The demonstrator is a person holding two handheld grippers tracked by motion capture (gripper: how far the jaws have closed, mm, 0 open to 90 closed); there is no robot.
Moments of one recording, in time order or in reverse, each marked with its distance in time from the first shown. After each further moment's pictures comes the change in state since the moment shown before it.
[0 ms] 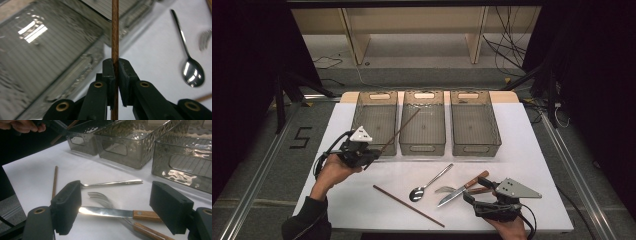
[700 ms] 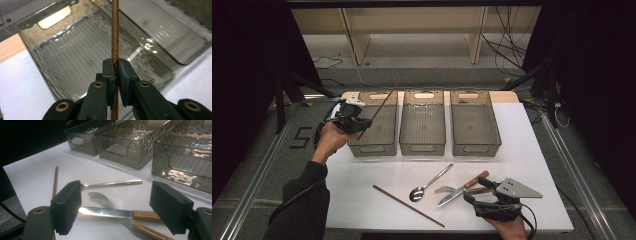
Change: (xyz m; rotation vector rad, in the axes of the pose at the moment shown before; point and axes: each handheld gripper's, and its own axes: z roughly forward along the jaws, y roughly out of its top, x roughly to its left) left arm 0.069 0.048 0.012 0.009 0.148 -0.096; right arm -0.001 0.000 0.000 -0.004 0.002 0.009
